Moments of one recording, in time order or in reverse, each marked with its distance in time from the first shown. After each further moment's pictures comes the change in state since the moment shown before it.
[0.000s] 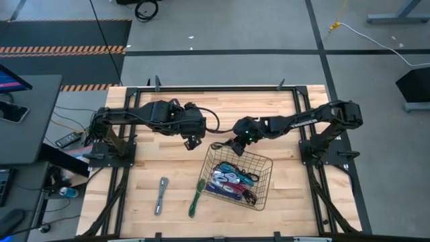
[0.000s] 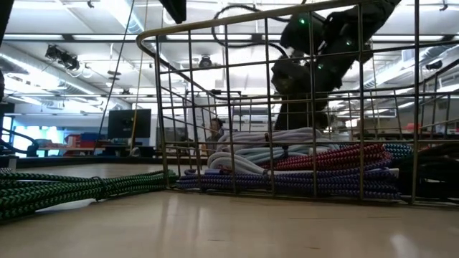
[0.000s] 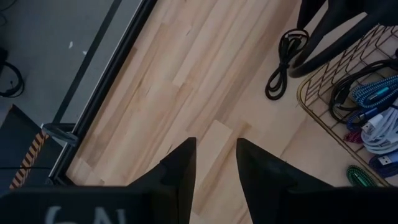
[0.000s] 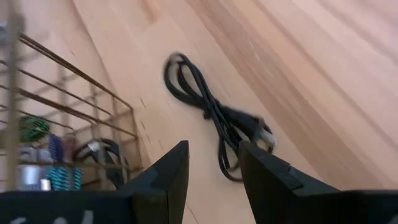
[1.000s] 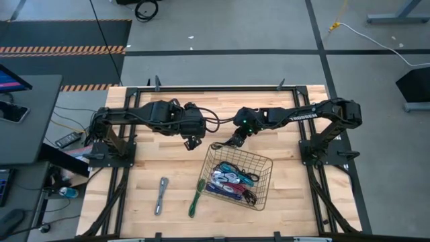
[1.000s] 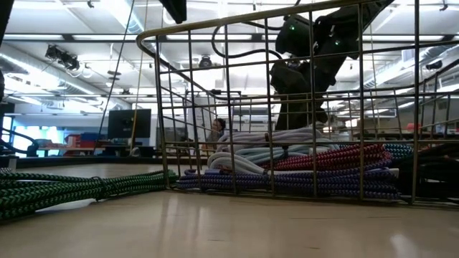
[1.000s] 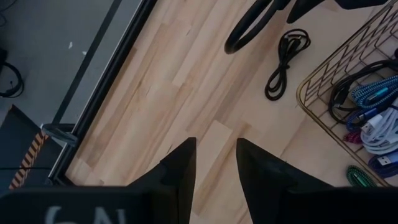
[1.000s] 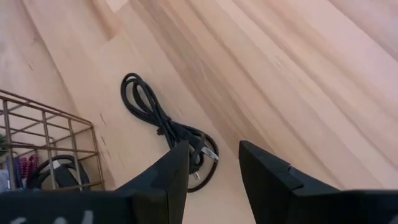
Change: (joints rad) left arm 0.000 0.000 0.000 0.002 0.000 0.000; right arm -0.105 -0.001 0.085 -0.168 -0.008 -0.070
